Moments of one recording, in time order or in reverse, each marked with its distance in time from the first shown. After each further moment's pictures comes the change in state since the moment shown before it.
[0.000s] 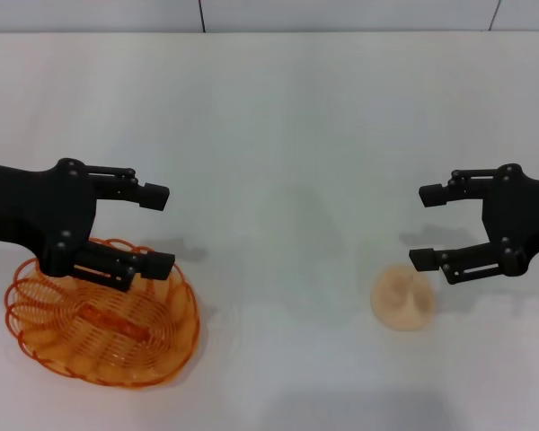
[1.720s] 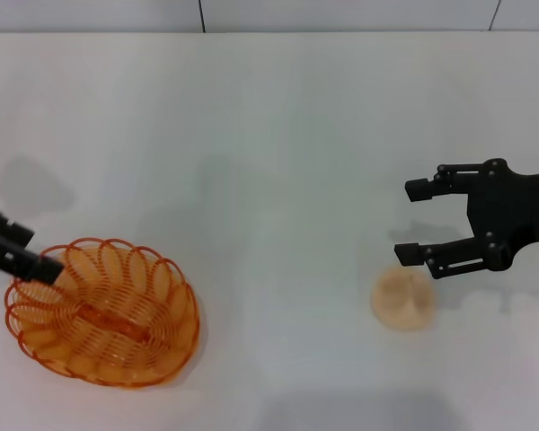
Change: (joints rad) left arm -0.128 0.088 -0.031 0.066 0.509 0.038 -0.469; right arm 0.006 0.001 -0.039 0.002 0.025 0.037 0.004
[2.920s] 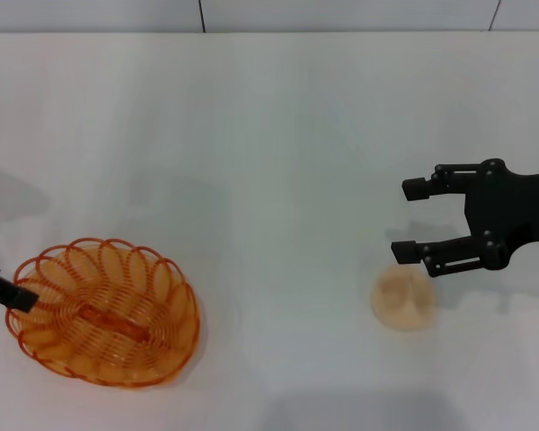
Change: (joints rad) left arm -0.001 -0.031 -0.022 -0.131 0.238 -0.155 0.005; right arm 0.000 0.000 -0.002 0.027 0.026 0.006 -0.005
